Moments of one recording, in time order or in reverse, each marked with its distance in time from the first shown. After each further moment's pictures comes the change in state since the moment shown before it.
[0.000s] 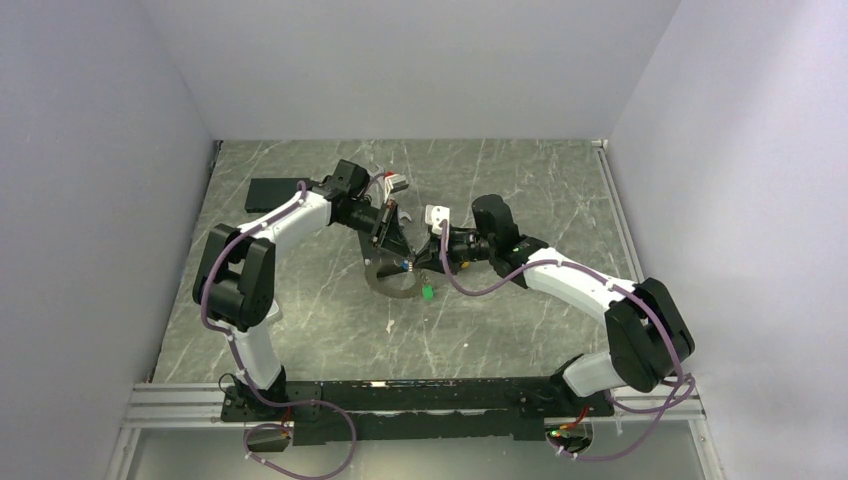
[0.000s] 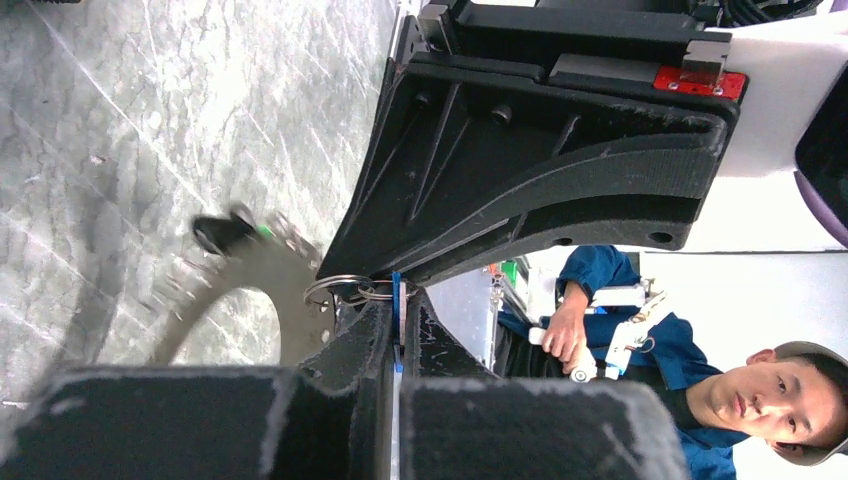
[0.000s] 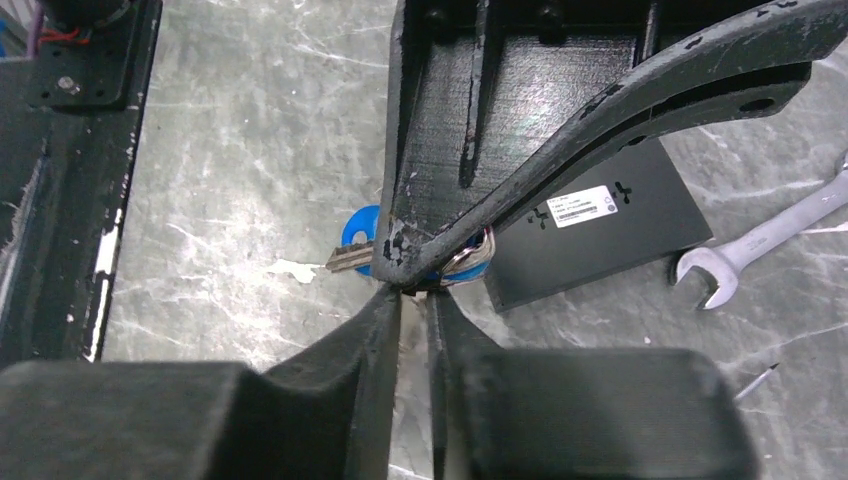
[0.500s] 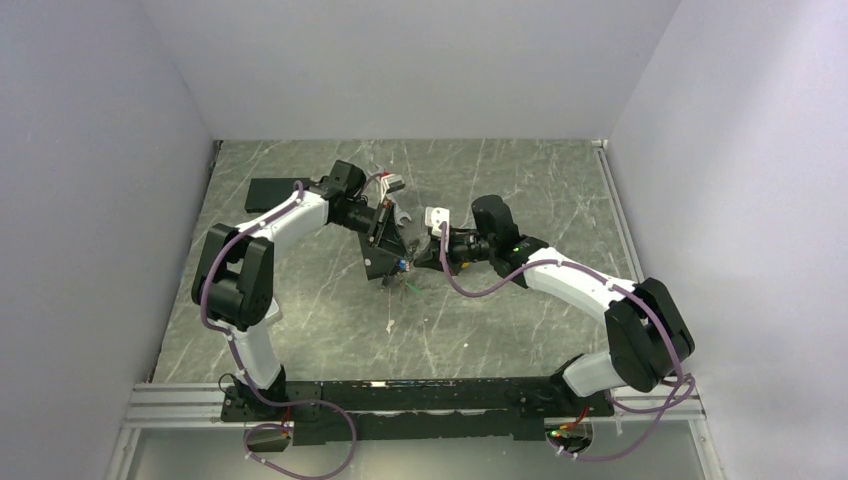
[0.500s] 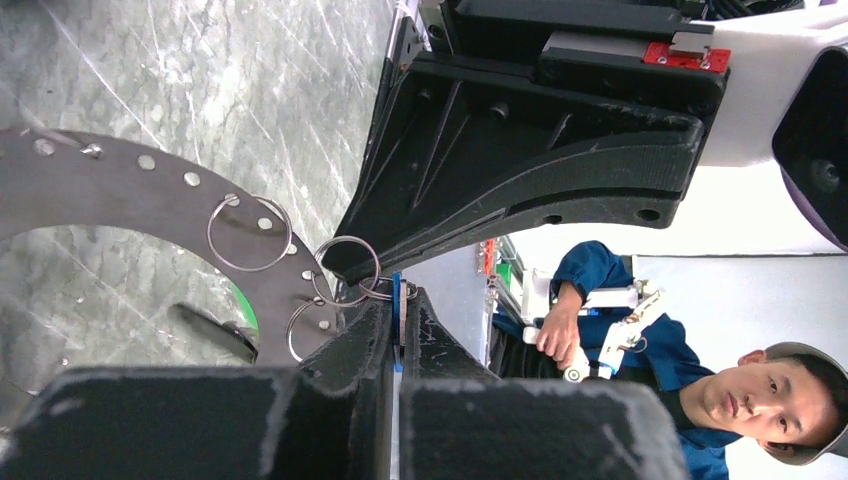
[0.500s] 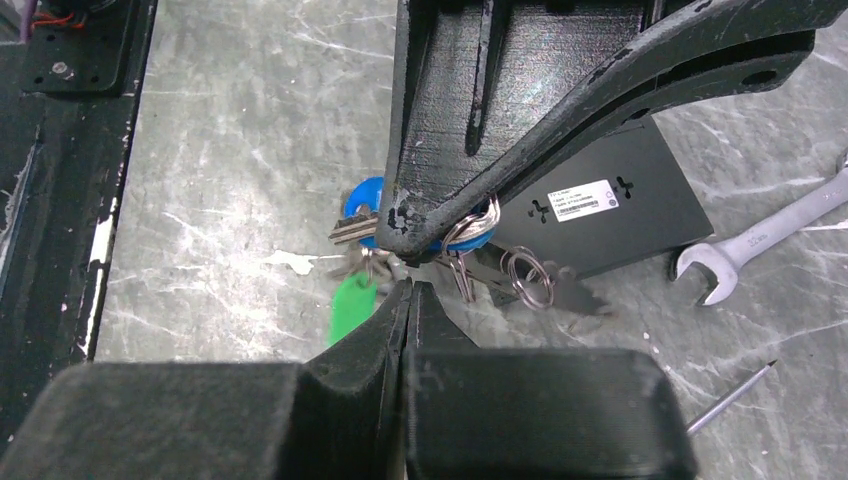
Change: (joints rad) left arm 0.025 0.000 -0.006 -0.017 0.016 0.018; right arm -0.002 0.000 0.000 -0.022 0.000 -0.035
